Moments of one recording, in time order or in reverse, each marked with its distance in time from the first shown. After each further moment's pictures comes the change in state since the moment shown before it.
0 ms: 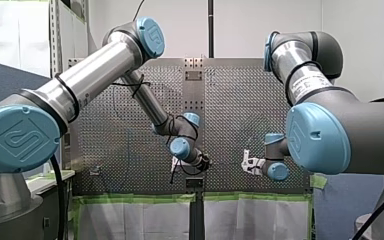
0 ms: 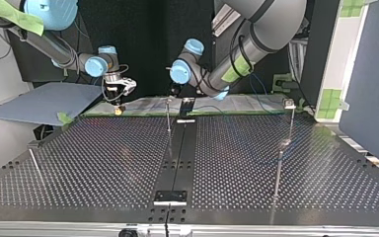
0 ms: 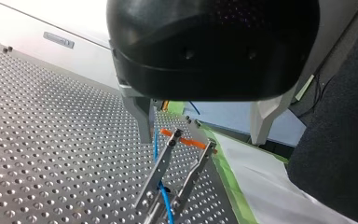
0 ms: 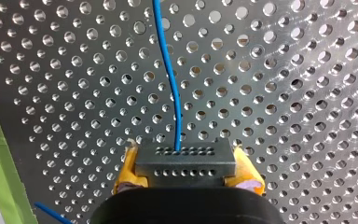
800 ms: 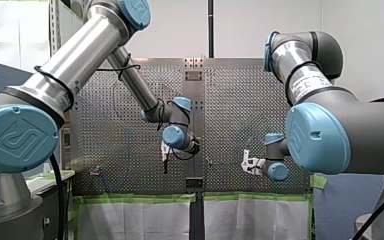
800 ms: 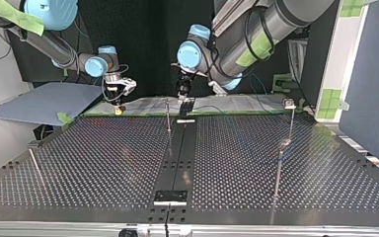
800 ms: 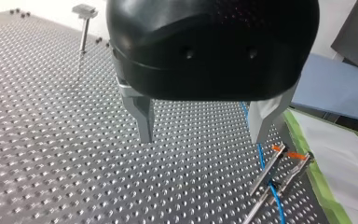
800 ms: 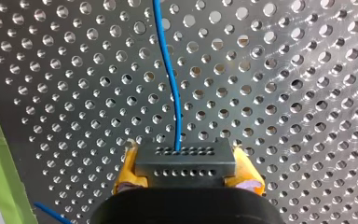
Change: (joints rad) left arm -0.010 0.228 -0.236 0.153 -0.169 -0.133; right arm 0.000 0.000 0.000 0.002 0.000 -0.002
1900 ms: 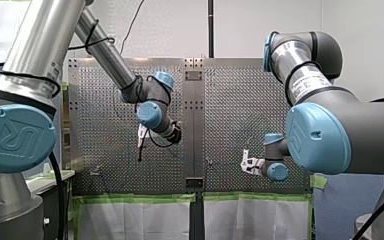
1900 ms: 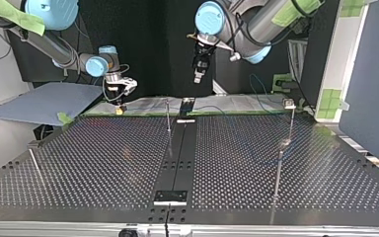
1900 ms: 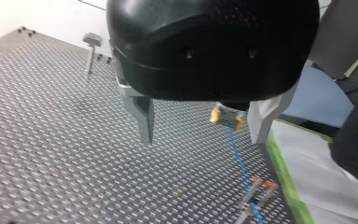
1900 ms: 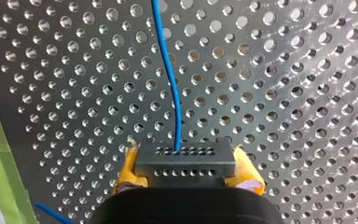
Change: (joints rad) left arm -0.013 0.339 -0.296 -0.091 -0.044 0.037; right arm 0.004 0.001 0.000 -0.002 -0.008 0.009
